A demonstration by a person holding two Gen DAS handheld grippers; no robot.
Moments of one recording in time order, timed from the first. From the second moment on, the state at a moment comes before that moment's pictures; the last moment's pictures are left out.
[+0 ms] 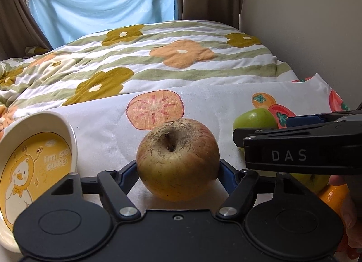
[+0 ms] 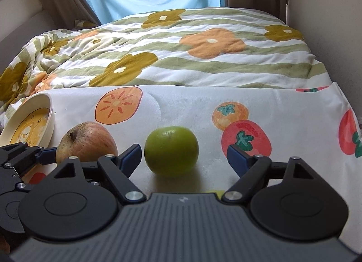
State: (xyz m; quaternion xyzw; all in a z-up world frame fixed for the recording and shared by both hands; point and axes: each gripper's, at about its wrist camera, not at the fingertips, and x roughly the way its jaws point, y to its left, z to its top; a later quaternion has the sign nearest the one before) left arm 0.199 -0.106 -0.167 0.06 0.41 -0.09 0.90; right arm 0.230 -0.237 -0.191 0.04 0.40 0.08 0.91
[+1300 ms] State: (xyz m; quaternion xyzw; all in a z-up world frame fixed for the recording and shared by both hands) left arm 0.146 -0.069 -0.075 0.04 0.34 -0.01 0.94; right arm 0.199 -0.221 -0.115 0.02 0.35 0.11 0.93
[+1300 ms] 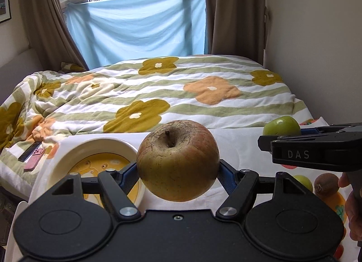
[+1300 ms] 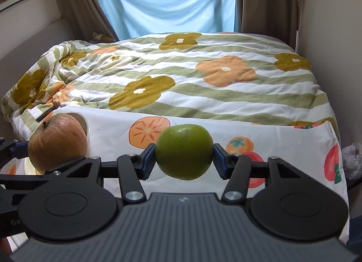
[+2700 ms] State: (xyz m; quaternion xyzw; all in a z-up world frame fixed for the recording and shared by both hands) left arm 0.213 0.129 -0.113 0.11 0.34 -0.07 0.93; right arm 0.230 -0.008 -0.117 0.06 0.36 0.06 0.93
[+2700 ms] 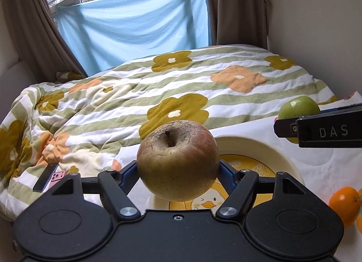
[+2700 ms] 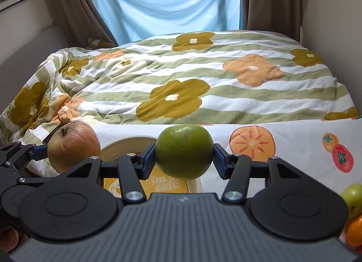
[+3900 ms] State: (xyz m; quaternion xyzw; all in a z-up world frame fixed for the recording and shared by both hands) left arm 0.195 0.139 -0.134 0.13 0.36 -0.09 0.92; right arm 0.254 0.010 -0.153 0.00 0.39 0.09 0.92
